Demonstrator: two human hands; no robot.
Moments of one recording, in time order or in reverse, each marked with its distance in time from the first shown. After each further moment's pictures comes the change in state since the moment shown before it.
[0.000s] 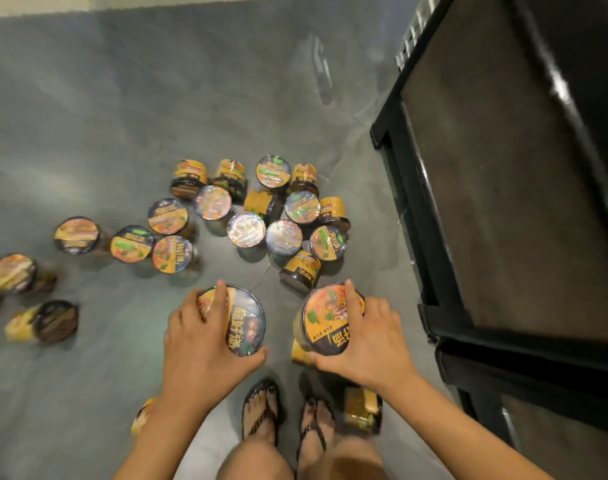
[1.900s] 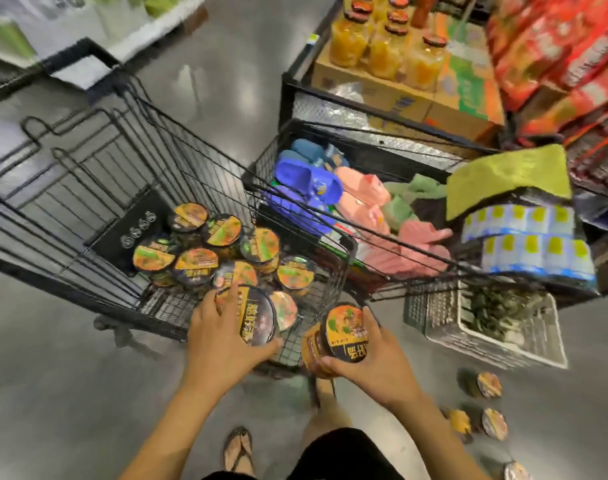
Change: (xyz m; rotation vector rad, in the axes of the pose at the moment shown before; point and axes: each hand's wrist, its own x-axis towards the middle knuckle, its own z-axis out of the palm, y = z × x) left_hand -0.867 -0.271 -0.183 -0.716 0.868 -1.784; right_hand -0.678 -0.610 -0.043 -0.498 -0.624 -1.587
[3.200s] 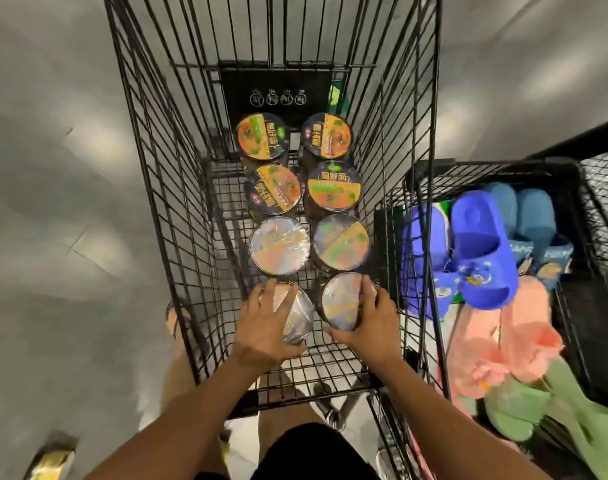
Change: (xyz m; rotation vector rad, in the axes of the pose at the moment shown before) left_hand 0.146 0.035 0.211 -0.121 -0.132 -0.714; right_hand 0.374 -0.013 0.057 -0.772 -0.399 -0.800
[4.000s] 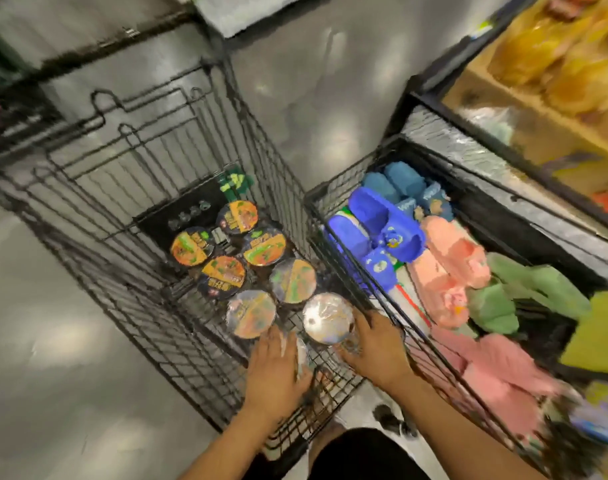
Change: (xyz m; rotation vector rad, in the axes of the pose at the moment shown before) left_hand -0.039 0.020 -0.077 0.339 -0.030 0.391; right_hand -0.089 -0.021 -0.035 0.206 0.196 0.261
